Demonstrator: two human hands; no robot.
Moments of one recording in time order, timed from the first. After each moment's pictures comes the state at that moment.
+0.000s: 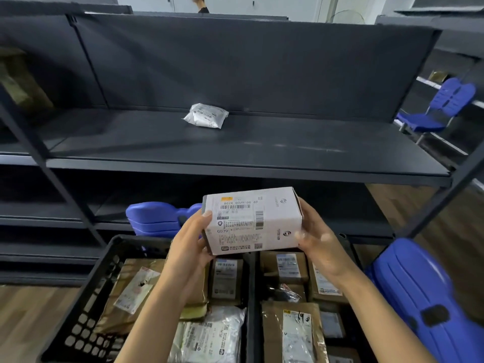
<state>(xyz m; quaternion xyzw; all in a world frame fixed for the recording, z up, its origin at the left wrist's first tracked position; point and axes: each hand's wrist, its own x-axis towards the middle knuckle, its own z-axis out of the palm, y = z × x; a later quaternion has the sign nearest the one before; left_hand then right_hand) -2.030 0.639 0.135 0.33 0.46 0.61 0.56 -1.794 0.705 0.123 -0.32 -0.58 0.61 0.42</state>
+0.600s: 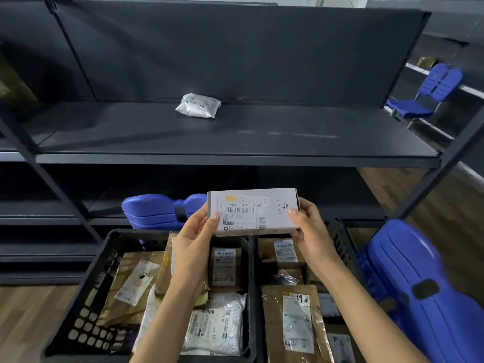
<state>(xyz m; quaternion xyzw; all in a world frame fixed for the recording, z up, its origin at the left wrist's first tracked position) -2.019 0.631 0.108 0.36 0.49 0.65 0.46 -1.816 0.695 0.099 -0.40 -0.45 0.61 0.52</state>
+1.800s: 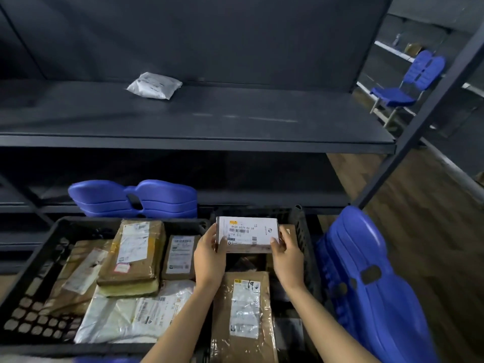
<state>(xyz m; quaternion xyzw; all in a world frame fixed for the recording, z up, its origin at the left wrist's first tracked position) -1.881 0.674 -0.014 0.45 0.71 0.46 0.29 -1.714 0.694 -0.016 -0.65 -0.55 0.35 0.40</state>
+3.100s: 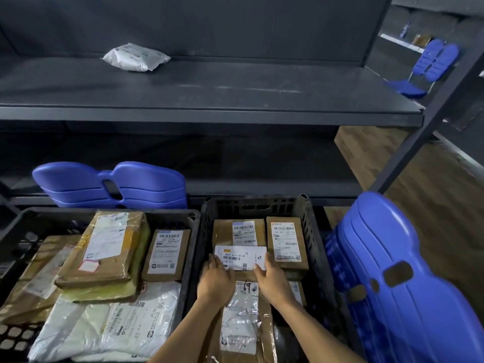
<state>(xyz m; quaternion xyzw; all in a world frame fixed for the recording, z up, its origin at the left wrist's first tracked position) -1.861 0.703 -0.179 0.58 0.78 0.00 0.24 -1.706 0.723 -0.191 -0.65 -0.63 0.41 0.15</state>
